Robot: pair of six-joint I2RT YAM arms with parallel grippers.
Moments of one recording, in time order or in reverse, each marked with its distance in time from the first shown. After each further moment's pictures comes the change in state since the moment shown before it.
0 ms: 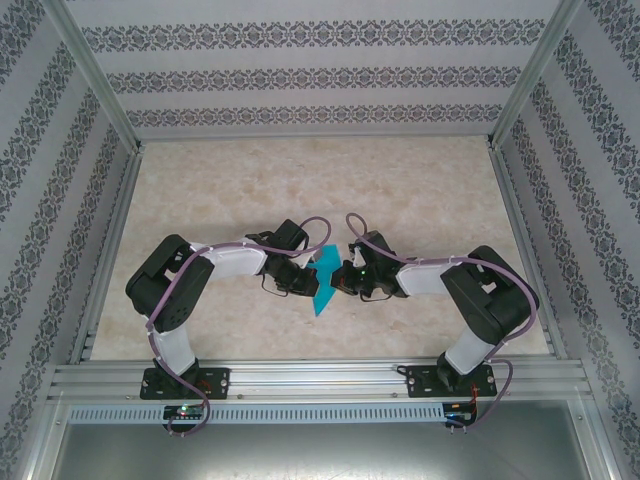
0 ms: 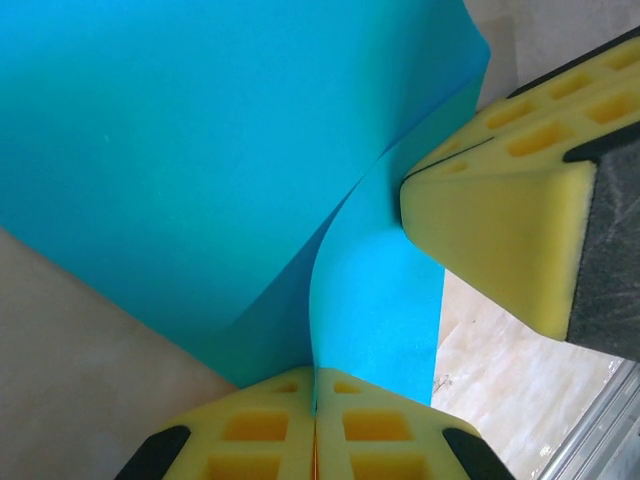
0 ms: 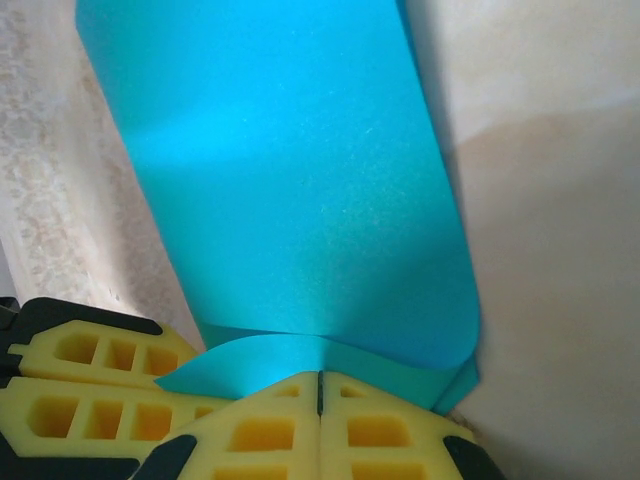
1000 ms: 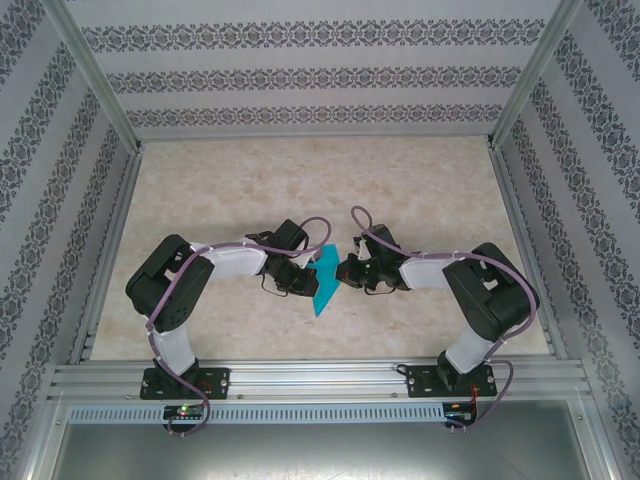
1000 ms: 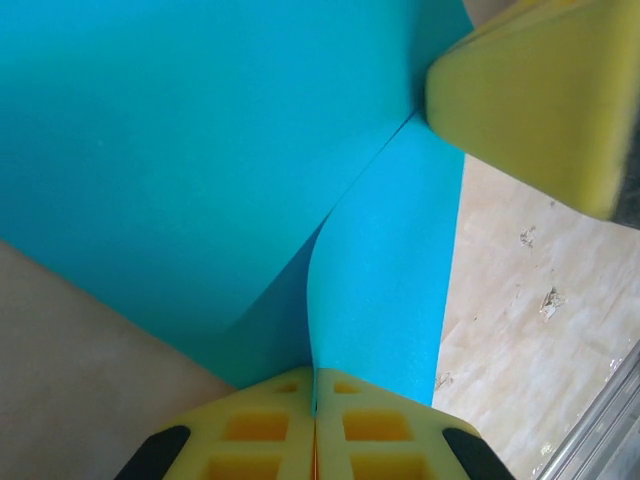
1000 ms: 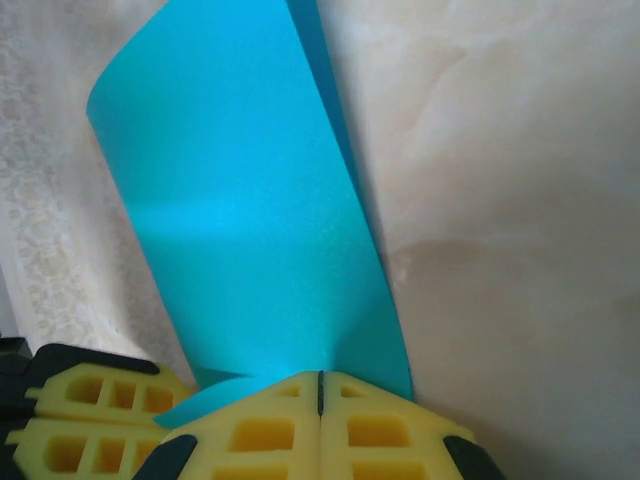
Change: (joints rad) left arm 0.000 0.000 0.001 -0.006 0.000 0.003; right arm -0.066 -0.006 0.036 -0.051 -0.010 -0.061
